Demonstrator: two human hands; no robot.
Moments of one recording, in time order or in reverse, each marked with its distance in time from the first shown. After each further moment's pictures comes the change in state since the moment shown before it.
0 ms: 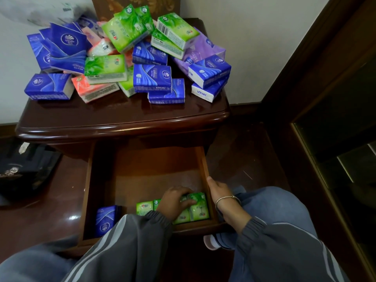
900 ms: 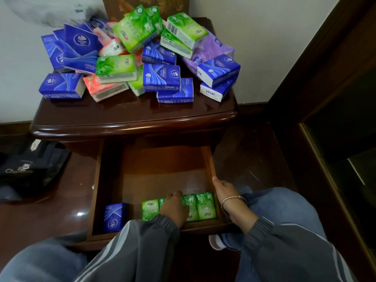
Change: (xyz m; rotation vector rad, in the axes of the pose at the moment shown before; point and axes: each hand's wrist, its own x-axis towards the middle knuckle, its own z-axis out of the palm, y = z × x) left_hand -0.028 0.015 -0.002 0.020 0.000 -0.495; right_hand 0.001 0.000 0.001 -0.093 0.014 -0.053
